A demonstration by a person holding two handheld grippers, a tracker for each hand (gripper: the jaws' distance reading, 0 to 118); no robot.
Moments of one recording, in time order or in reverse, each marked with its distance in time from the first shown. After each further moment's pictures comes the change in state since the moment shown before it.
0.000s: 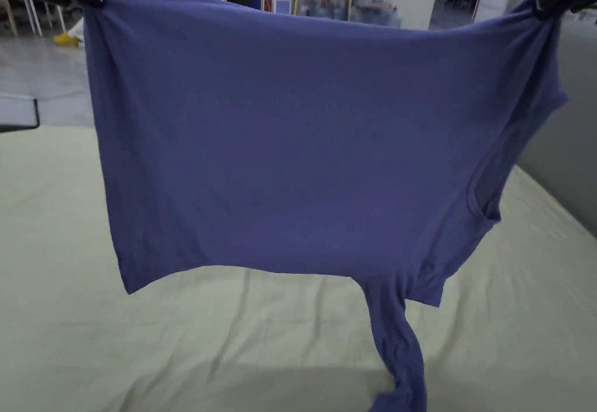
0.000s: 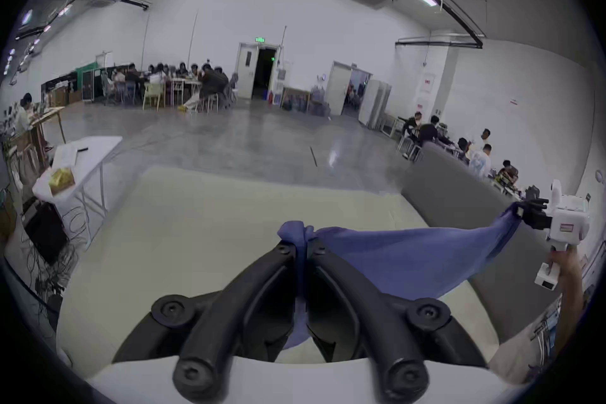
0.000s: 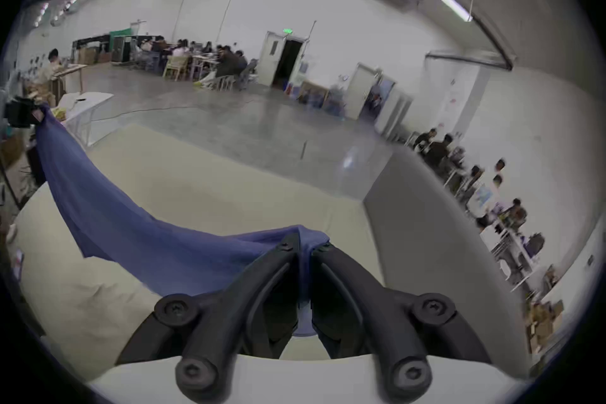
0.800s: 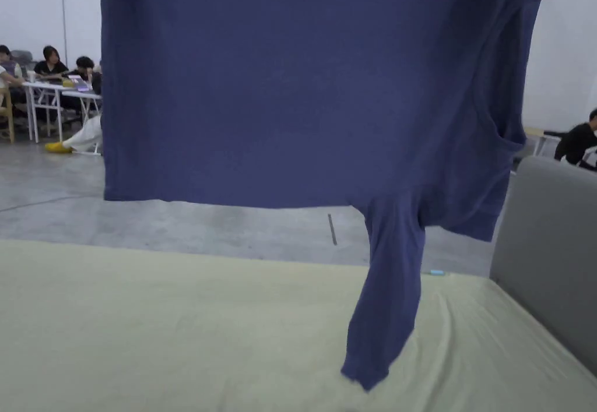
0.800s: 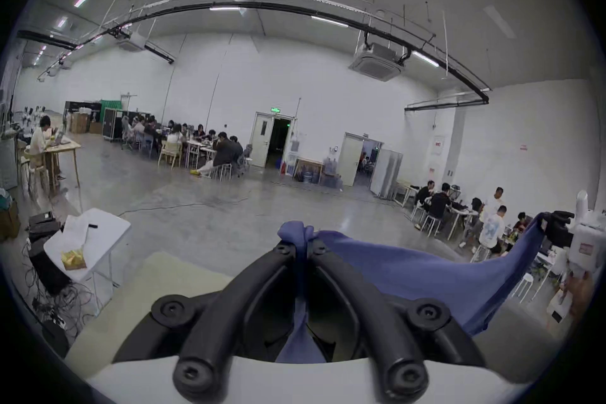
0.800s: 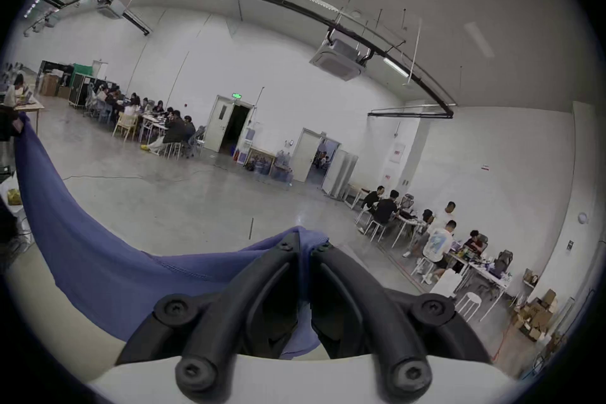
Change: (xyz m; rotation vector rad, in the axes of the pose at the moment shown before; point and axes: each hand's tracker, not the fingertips) left arm 0.068 0.254 0.012 0.297 0.089 -0.006; right arm 0.057 0.243 0.043 0.252 -0.206 -0.072
